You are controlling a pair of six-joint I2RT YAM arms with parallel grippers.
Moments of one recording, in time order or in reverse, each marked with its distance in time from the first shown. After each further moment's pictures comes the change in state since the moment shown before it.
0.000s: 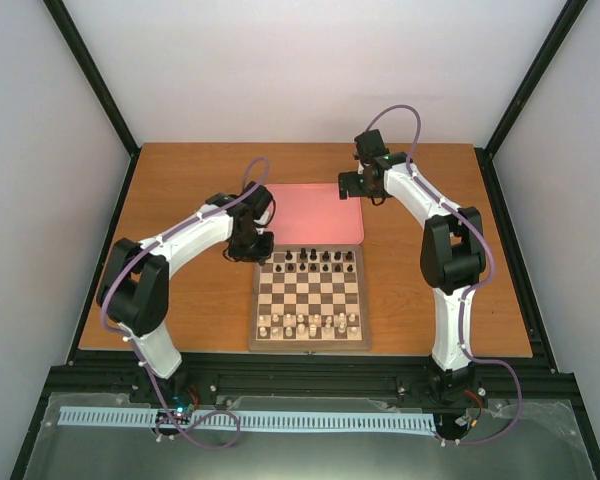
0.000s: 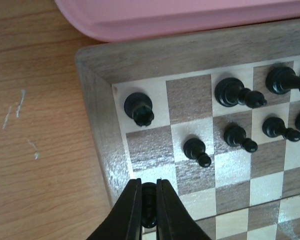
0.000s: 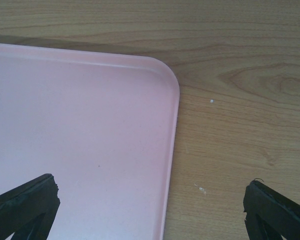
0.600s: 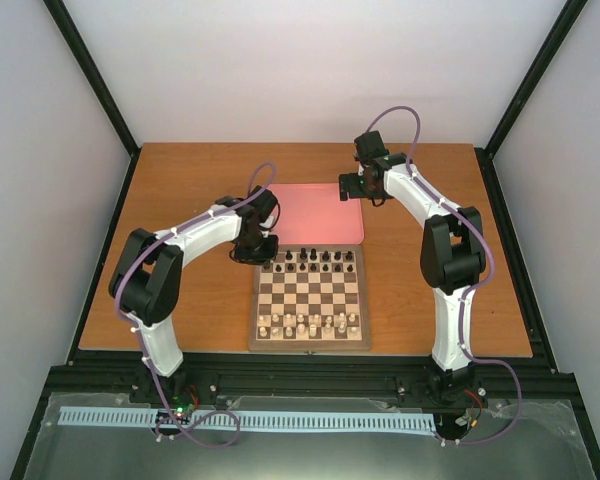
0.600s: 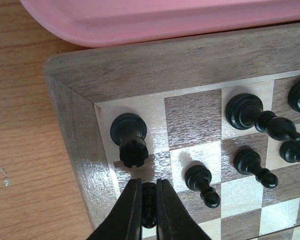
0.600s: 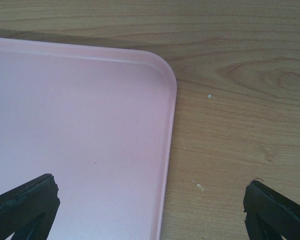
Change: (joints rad) left arm -0.002 0.093 -0.004 0.068 0.027 -0.013; right arm 0.000 0.000 -0.009 -0.004 0.008 -0.001
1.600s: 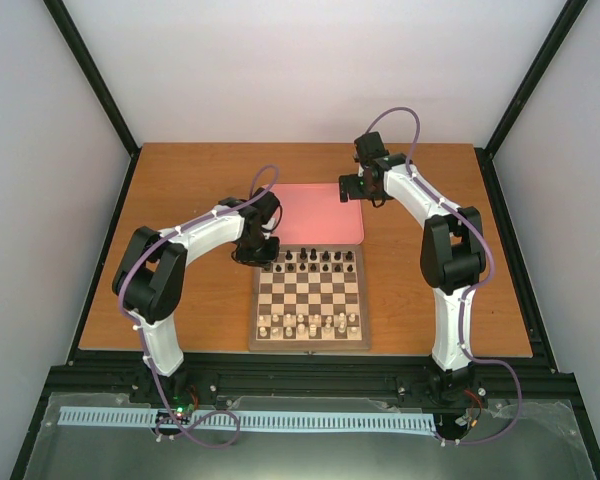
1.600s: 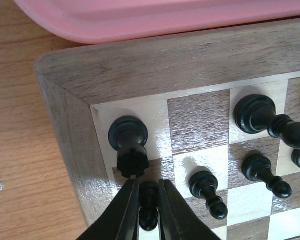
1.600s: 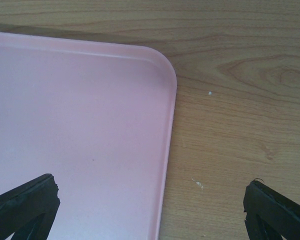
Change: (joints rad) left arm -0.009 0.026 0.003 0.004 -0.008 0.000; right arm 0.000 0.000 -0.004 -0.002 0.000 -0.008
